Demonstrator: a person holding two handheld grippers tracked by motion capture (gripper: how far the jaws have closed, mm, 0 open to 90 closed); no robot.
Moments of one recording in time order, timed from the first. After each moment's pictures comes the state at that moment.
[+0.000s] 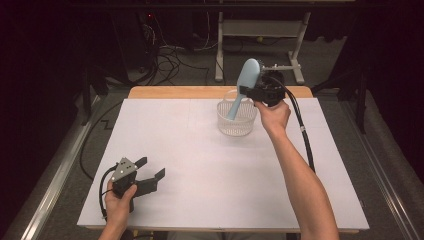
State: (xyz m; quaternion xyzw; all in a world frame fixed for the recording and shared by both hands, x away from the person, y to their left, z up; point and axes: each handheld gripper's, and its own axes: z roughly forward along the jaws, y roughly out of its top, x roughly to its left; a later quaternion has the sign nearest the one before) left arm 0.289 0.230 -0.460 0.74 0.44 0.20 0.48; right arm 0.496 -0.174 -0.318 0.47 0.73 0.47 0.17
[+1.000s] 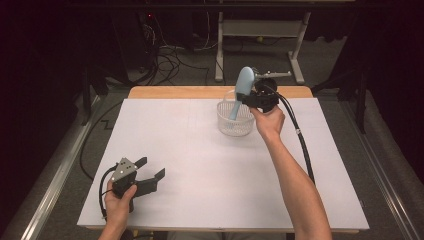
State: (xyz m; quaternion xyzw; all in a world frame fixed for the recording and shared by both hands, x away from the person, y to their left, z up) left arm 0.289 0.231 -0.460 0.74 0.43 0.20 0.48; right arm 0.499 -0.163 -0.341 0.47 0.74 0.45 0.18
